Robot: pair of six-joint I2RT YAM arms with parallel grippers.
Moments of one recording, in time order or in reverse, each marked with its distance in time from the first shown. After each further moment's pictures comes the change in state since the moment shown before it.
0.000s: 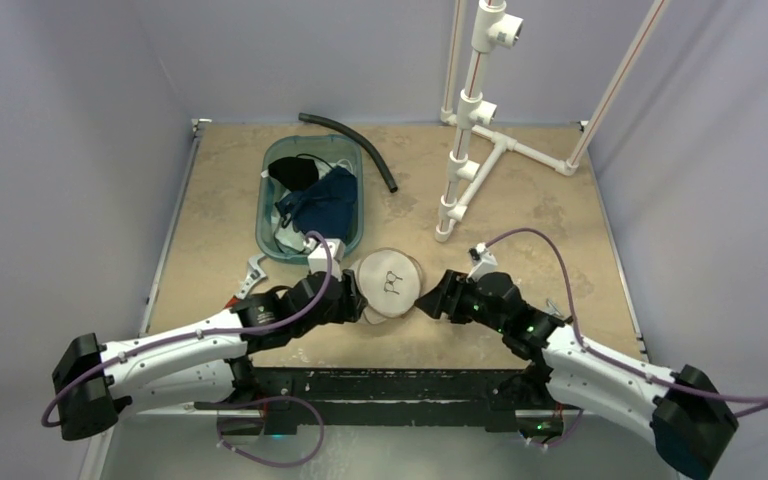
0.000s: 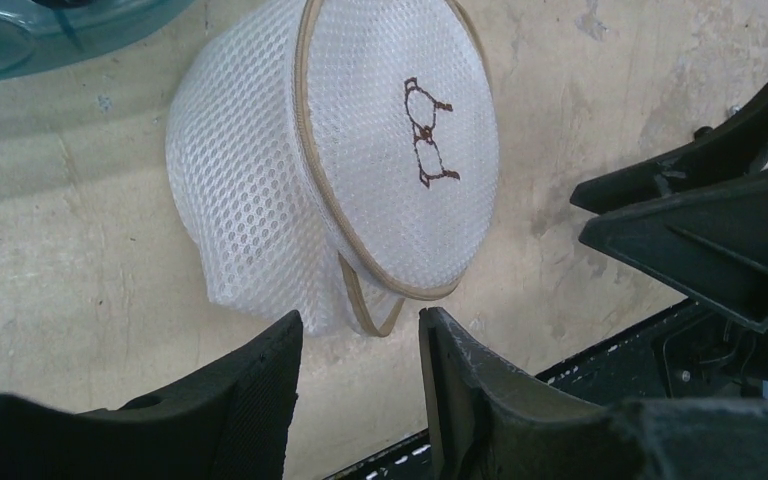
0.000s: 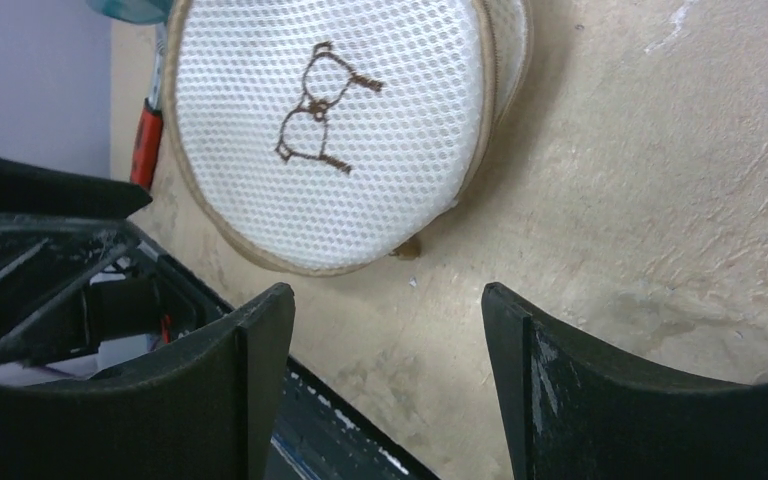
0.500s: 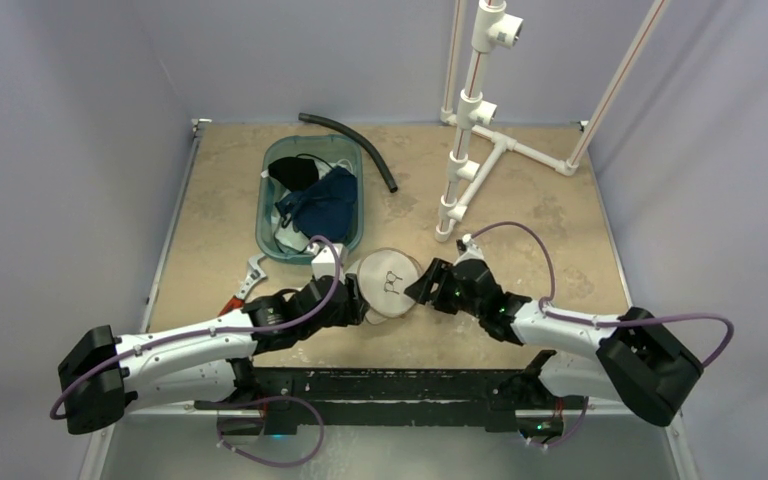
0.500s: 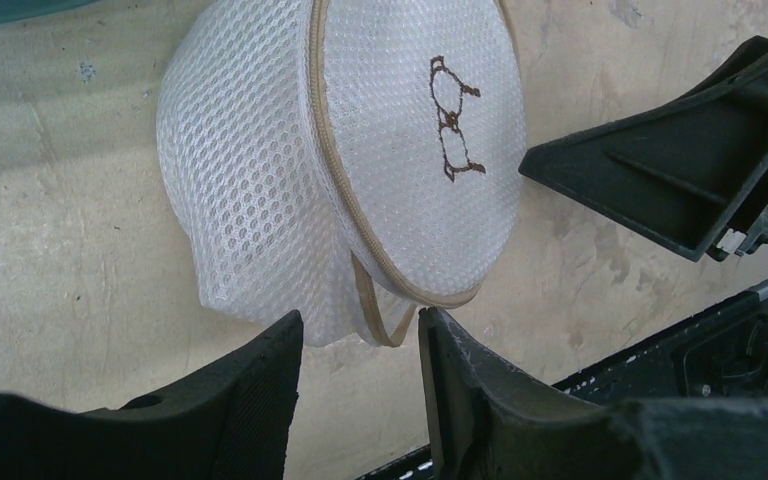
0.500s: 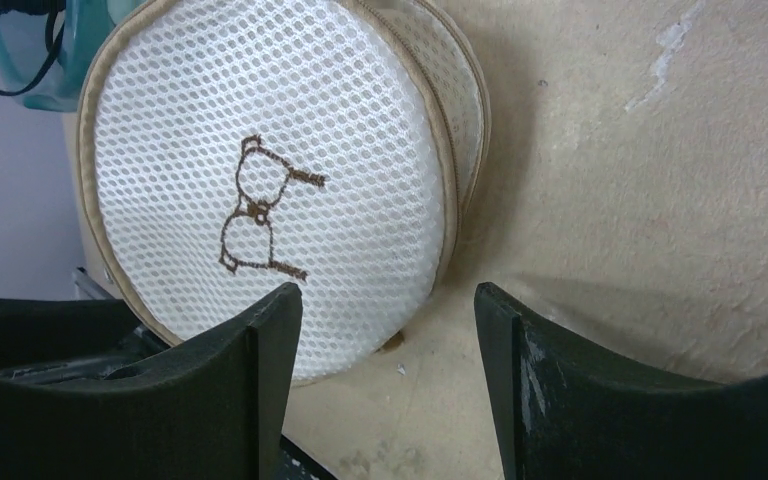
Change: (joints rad) left arm -0.006 0.071 -0.060 0.092 0.006 -0.044; right arm -0.002 0.410 0.079 0.222 0.073 0.101
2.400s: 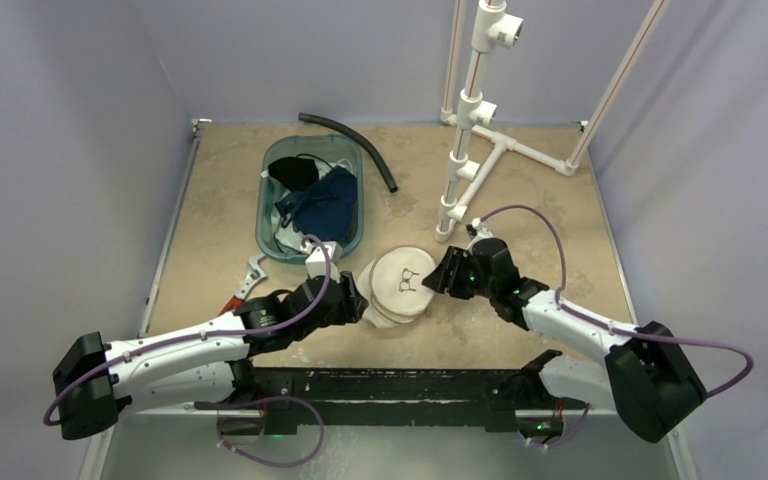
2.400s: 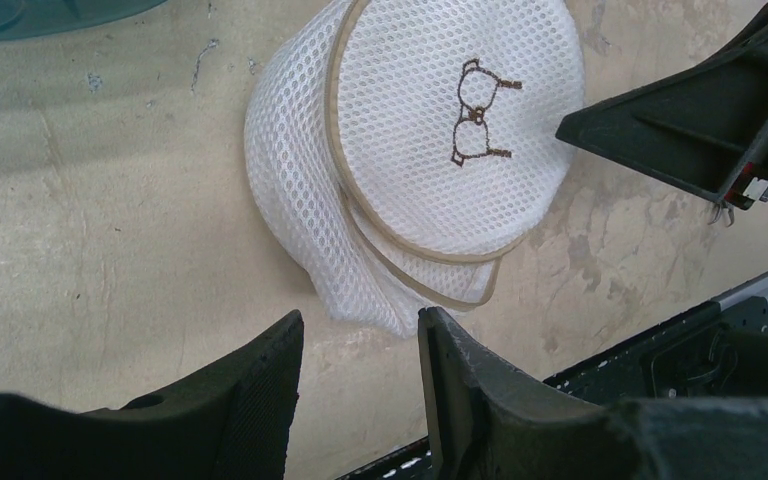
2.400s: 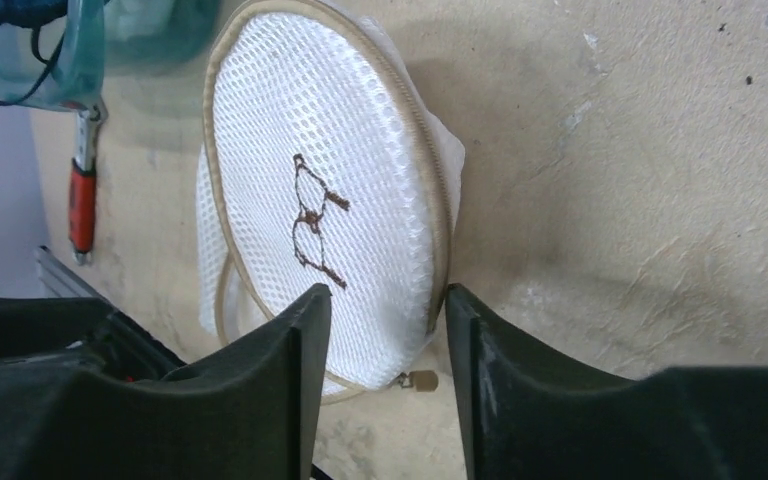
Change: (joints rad) left arm 0.000 -0.056 0.000 -0.015 -0.015 -0.026; right arm -0.211 -0.039 0.089 -0.166 -0.196 -0.201
